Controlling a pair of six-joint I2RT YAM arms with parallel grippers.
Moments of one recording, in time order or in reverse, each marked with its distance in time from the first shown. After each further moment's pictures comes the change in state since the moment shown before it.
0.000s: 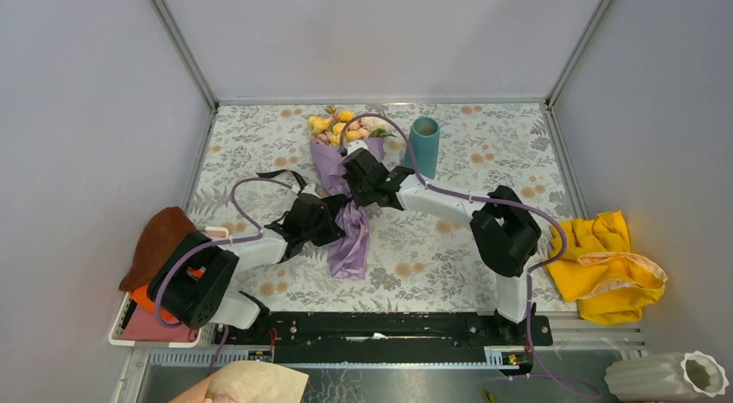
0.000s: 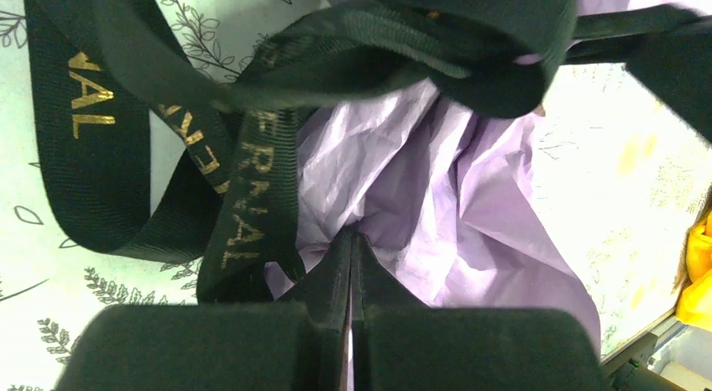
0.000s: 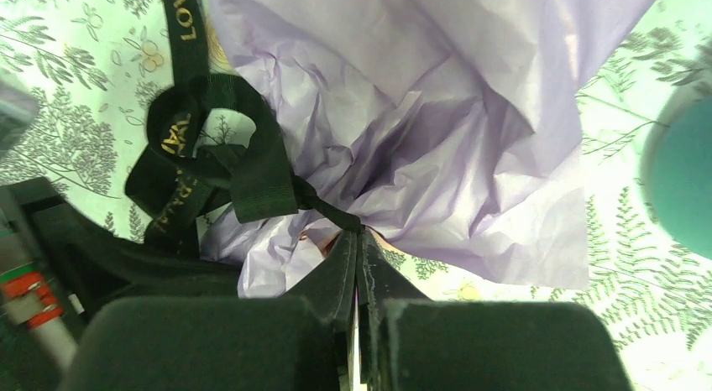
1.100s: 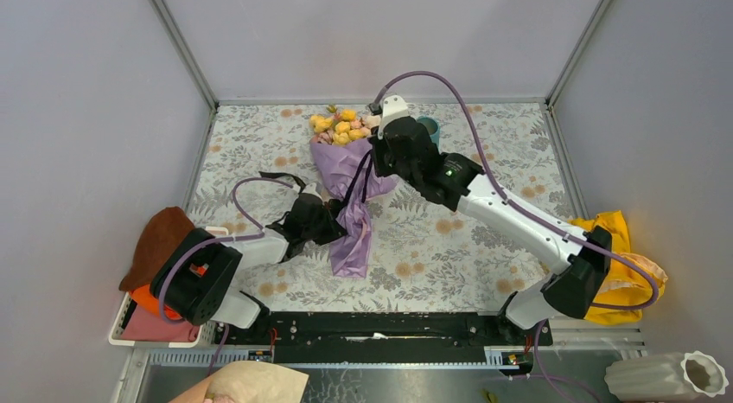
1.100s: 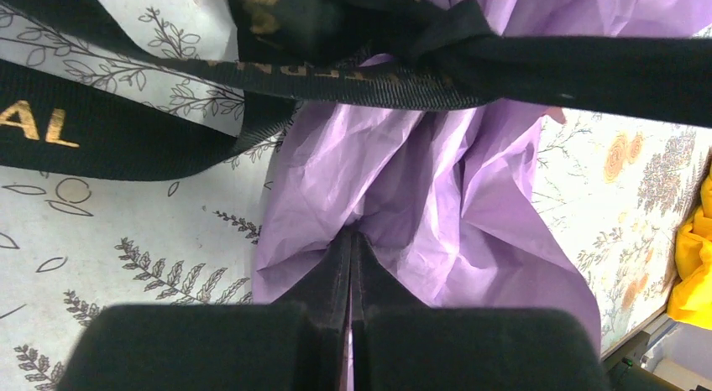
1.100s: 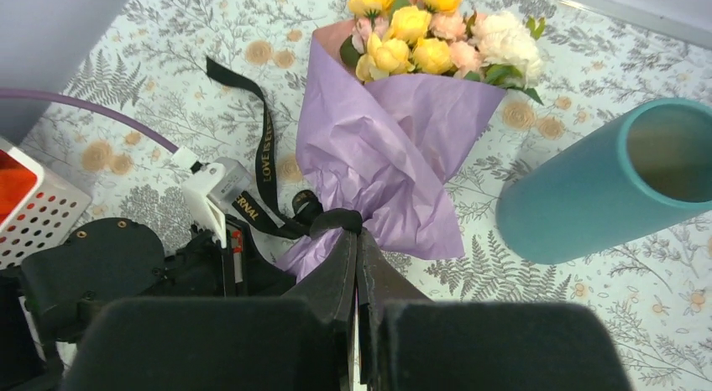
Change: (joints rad) left arm 0.000 0.027 -0.005 0.063 0.013 -0.003; right arm 0.000 -0.432 0.035 -0.082 0.103 -0.047
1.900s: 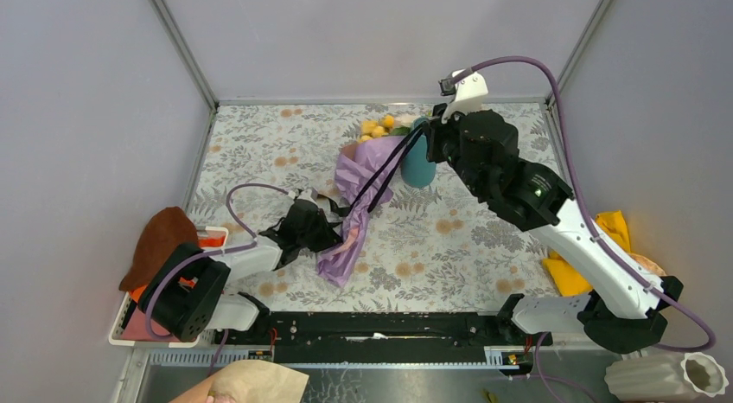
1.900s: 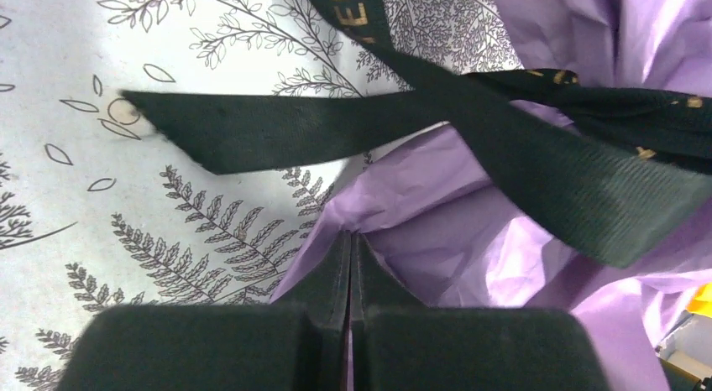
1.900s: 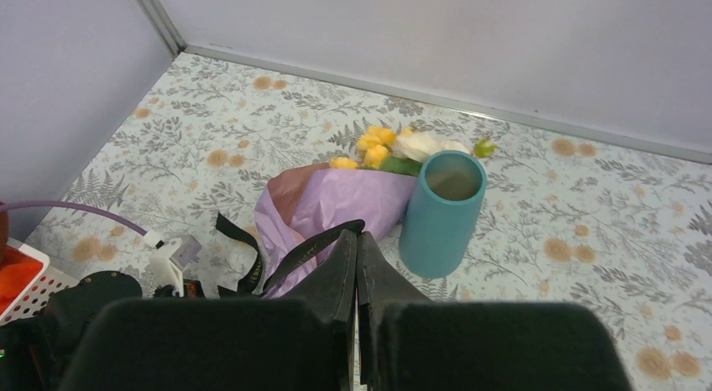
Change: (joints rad) left arm 0.000 -0.101 -0.053 -0.076 -0.014 0.000; right arm 0.000 -0.287 0.115 -0.141 0.206 -0.087
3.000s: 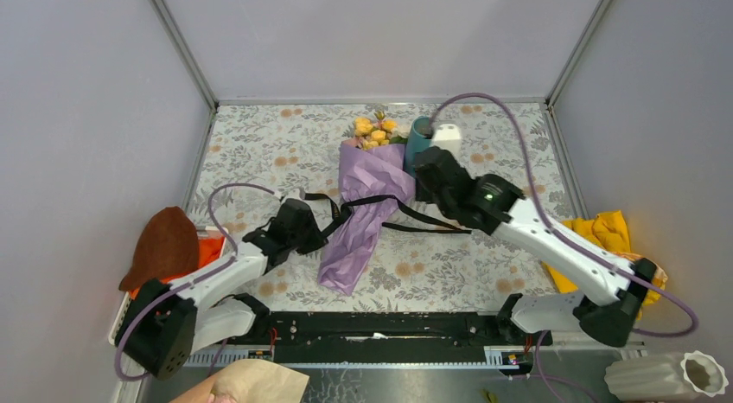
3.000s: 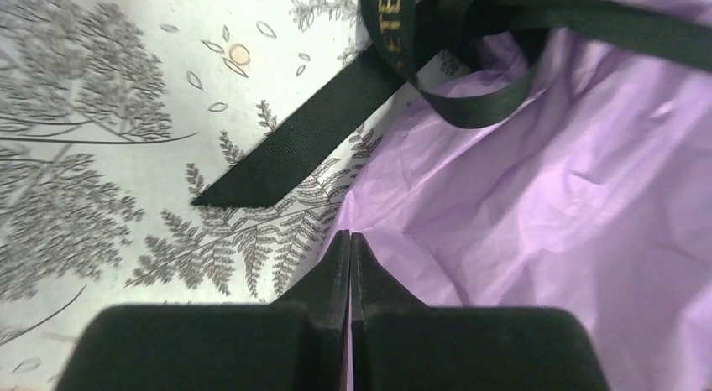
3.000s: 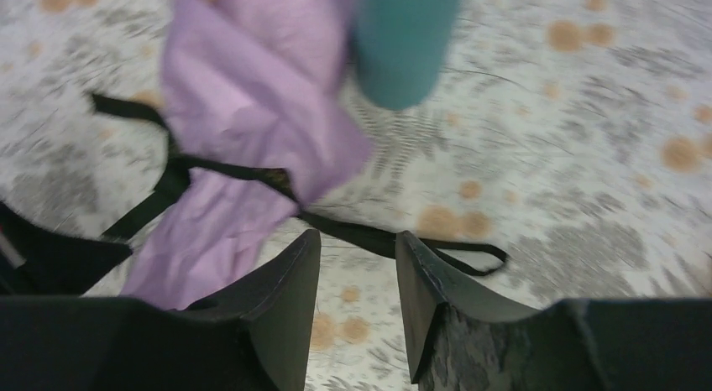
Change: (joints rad) left arm -0.003 -0.198 0.033 -0.307 -0.079 0.015; right arm 0.010 -0.005 -0.263 -0.300 0.142 0.388
